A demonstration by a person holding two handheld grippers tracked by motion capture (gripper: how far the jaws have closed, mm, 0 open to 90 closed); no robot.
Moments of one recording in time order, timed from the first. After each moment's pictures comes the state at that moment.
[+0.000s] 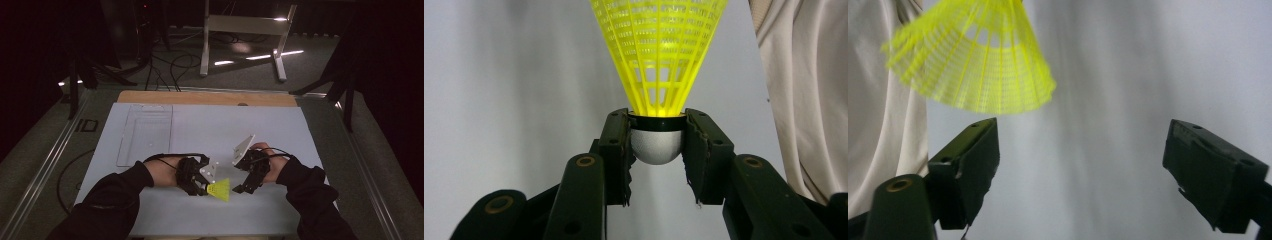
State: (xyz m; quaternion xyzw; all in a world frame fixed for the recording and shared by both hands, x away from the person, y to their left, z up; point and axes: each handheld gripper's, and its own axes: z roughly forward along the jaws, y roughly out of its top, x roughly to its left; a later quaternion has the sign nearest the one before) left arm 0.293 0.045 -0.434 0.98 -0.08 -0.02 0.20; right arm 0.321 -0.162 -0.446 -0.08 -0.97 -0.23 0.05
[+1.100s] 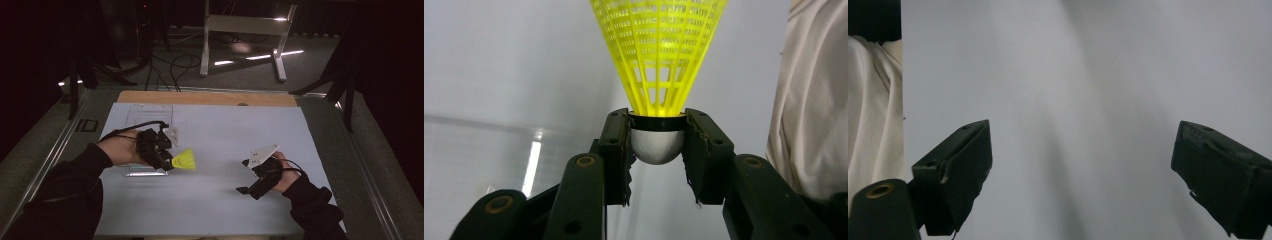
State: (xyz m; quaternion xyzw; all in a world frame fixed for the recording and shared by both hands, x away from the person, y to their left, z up) left arm 0.333 0.137 -0.371 0.98 0.09 -0.03 0.16; right arm 0.297 -0.196 -0.455 -0.14 -0.93 -0.34 -0.03
